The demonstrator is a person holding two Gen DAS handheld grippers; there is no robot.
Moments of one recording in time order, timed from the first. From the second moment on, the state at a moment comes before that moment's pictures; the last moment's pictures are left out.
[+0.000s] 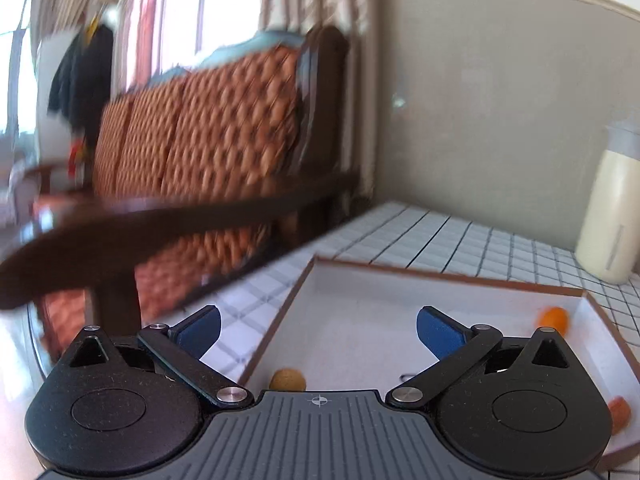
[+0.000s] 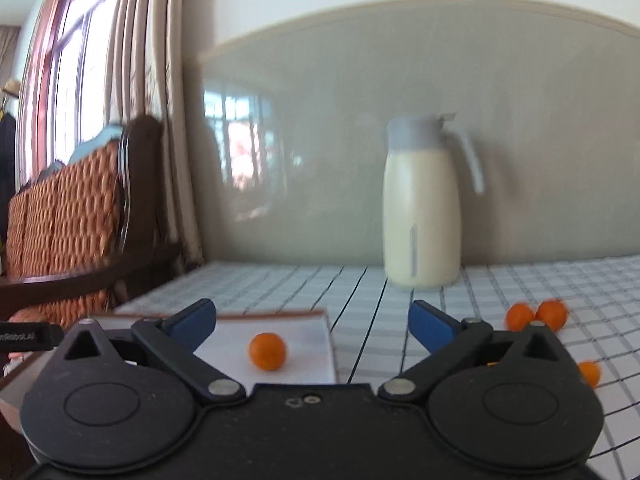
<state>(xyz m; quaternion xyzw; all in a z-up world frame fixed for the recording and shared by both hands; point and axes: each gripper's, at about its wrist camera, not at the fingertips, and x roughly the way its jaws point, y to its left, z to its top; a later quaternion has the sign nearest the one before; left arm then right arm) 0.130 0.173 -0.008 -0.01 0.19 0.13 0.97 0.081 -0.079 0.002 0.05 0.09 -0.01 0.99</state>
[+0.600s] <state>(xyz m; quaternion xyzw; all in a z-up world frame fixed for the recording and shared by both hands) 0.097 0.164 0.010 0.03 0.16 0.16 0.97 0.065 -0.094 0.010 0.07 0.07 0.01 1.00</state>
